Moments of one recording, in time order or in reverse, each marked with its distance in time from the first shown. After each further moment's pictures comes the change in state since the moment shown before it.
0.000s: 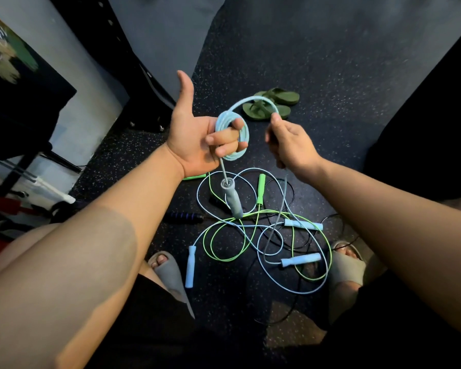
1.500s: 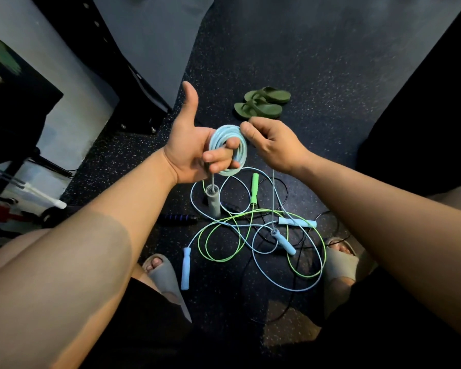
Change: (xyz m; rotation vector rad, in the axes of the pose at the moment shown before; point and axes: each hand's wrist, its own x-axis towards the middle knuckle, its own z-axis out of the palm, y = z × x) left_hand 0.003 -0.011 0.003 0.196 -0.075 -0.143; right_hand -0.004 -0.012 -0.003 -0.302 -0.162 -0.348
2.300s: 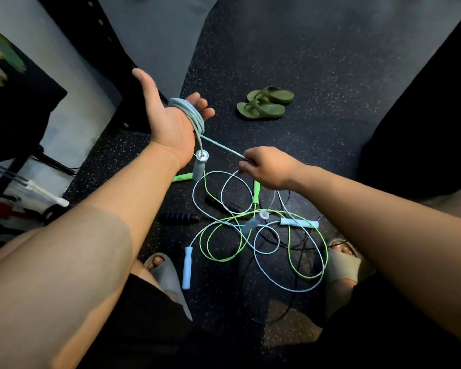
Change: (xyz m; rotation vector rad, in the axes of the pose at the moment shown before) left_hand 0.013 0.013 -0.024 -0.448 0.697 0.592; right_hand -0.007 0.009 0.021 -0.485 -0.351 0.189
